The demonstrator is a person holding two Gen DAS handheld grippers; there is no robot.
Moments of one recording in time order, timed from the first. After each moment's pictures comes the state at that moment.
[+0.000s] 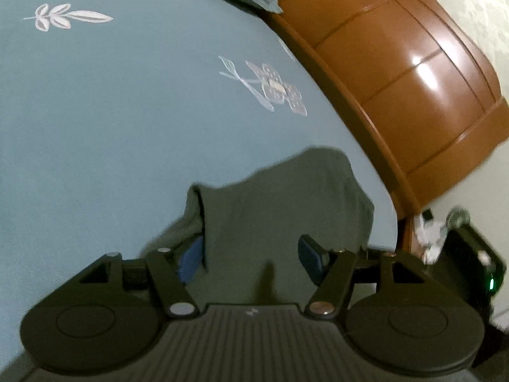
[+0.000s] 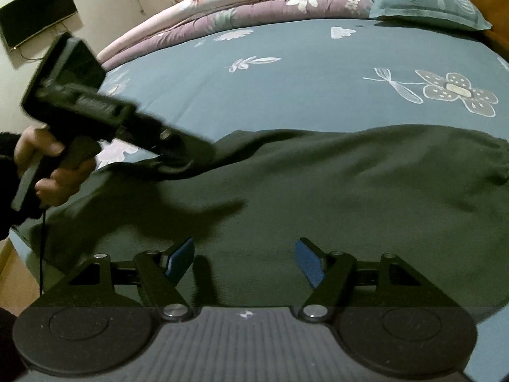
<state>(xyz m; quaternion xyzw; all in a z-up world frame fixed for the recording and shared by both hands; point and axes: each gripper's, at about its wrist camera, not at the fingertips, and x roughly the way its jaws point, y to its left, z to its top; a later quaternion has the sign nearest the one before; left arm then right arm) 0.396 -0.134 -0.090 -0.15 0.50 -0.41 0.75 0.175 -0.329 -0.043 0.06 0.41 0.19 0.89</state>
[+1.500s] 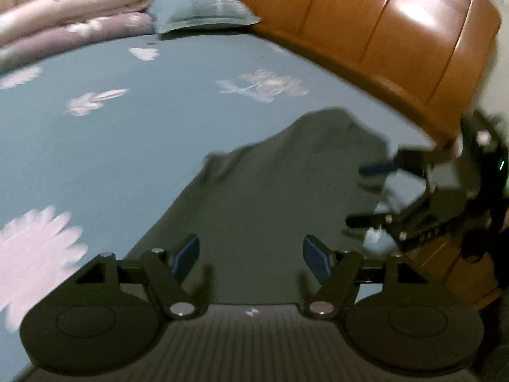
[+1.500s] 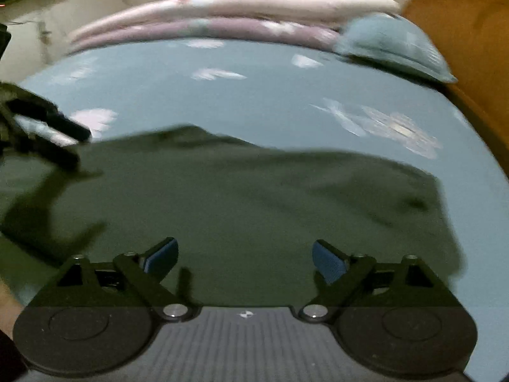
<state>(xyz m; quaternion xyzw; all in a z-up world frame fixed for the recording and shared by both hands) 0.259 -0.089 -0.033 0.05 0.41 -0.34 0.84 0.145 -0.313 -0.036 -0.06 0.38 0.11 0.92</state>
